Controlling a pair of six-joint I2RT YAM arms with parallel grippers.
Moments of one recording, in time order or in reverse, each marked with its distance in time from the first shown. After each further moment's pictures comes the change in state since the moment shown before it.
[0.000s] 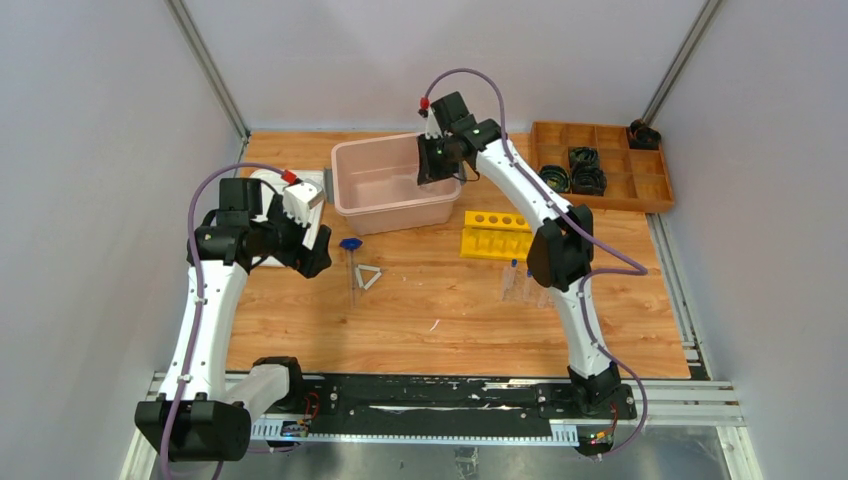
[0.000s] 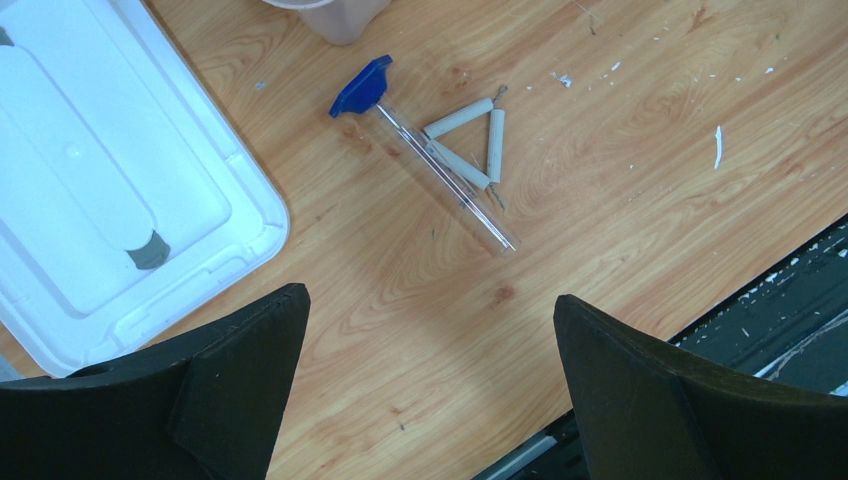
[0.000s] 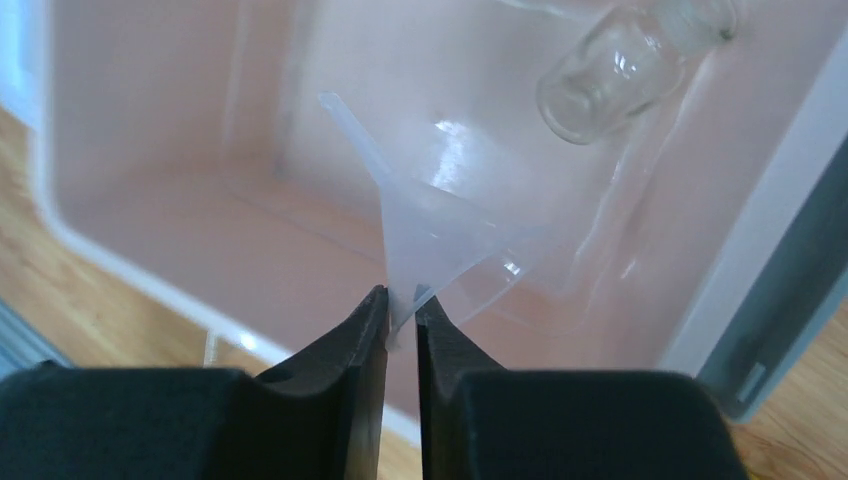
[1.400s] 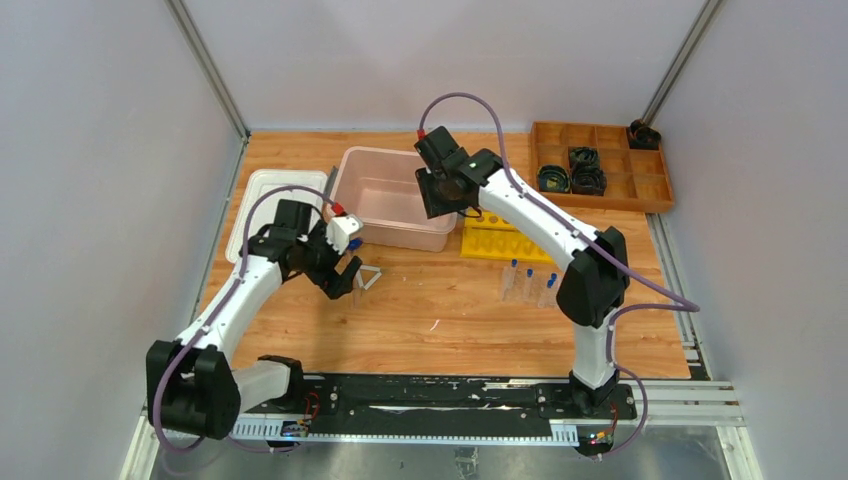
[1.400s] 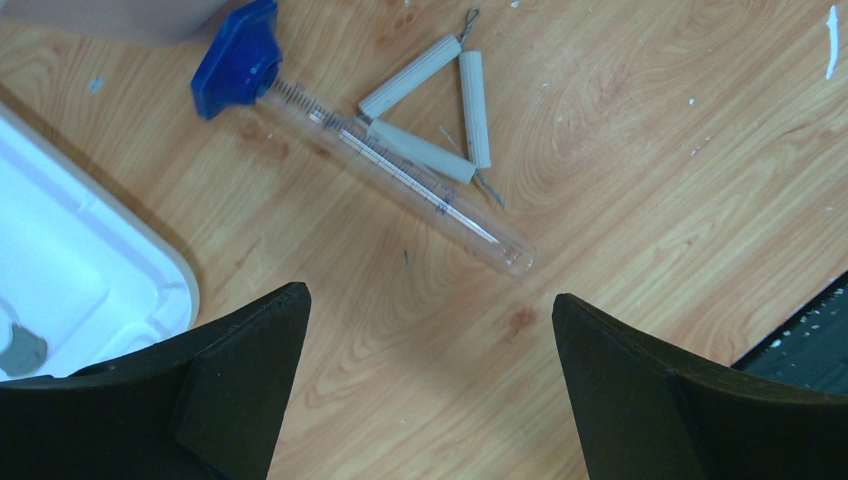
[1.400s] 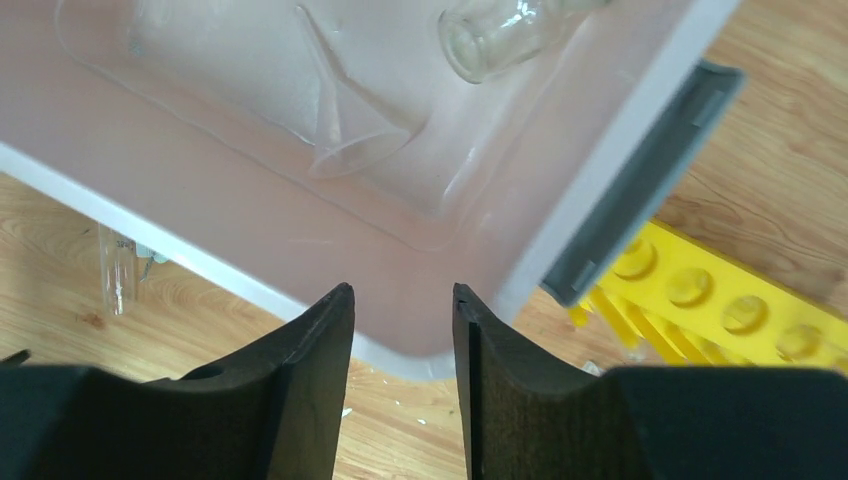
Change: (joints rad) left arm -0.160 0.108 -0.307 0.282 -0.073 0.071; right arm 0.178 -0.287 -0.397 -0.061 0.414 0.059
